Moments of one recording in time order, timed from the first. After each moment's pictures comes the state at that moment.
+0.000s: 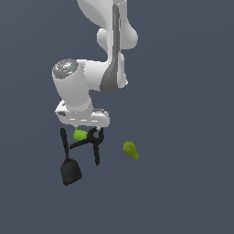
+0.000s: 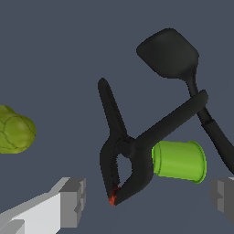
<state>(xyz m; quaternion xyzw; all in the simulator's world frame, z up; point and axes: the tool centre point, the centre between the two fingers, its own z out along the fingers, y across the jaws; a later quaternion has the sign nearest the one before) 0.007 -0.130 0.158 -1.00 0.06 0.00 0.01</state>
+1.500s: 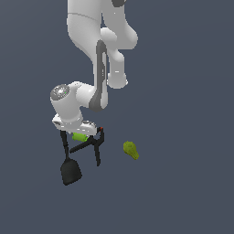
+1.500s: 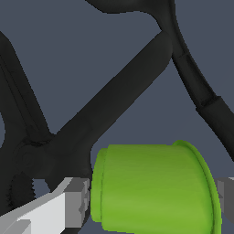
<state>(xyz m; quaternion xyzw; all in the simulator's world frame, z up) -0.020 -0.200 0.053 -1.00 0.09 -0.01 0.00</state>
